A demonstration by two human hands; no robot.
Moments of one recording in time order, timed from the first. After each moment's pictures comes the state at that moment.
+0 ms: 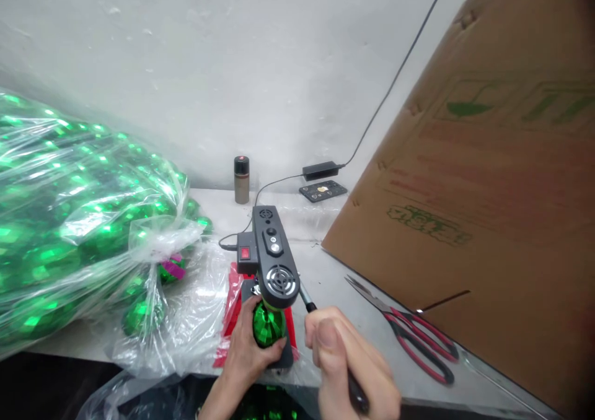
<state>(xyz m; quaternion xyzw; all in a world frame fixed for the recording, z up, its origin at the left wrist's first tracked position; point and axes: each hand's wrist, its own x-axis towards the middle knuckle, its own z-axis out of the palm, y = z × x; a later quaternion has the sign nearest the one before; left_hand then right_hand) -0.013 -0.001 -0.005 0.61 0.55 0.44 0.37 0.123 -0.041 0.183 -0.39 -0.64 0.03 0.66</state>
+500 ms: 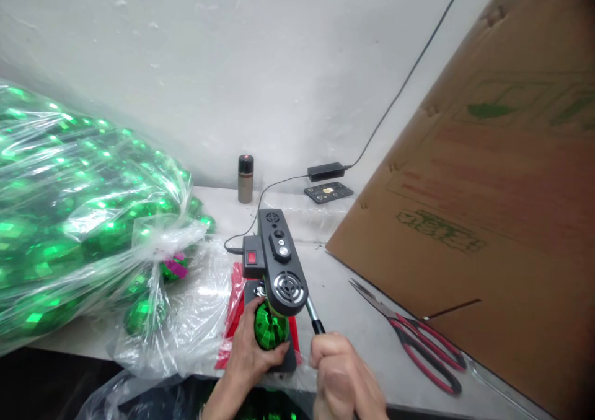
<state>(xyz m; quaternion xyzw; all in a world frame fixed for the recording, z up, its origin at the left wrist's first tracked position) -0.013 -0.001 -0.005 0.59 0.54 0.42 0.42 0.098 -0.050 0.152 -0.46 -0.54 -0.01 0.70</state>
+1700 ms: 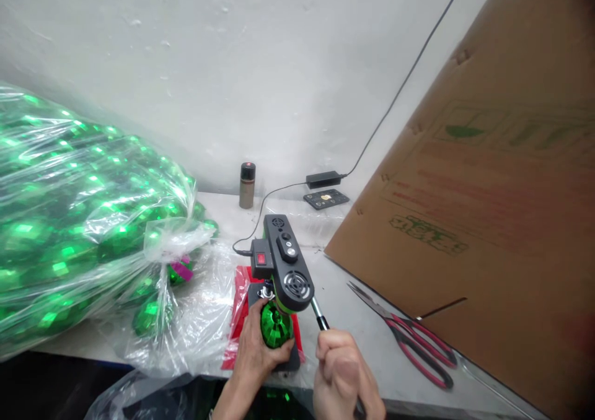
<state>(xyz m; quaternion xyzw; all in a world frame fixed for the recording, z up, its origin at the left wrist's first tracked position) -0.006 0.003 -0.001 0.60 0.56 0.42 0.39 0.102 -0.032 0.124 -0.38 -0.52 -0.05 0.76</state>
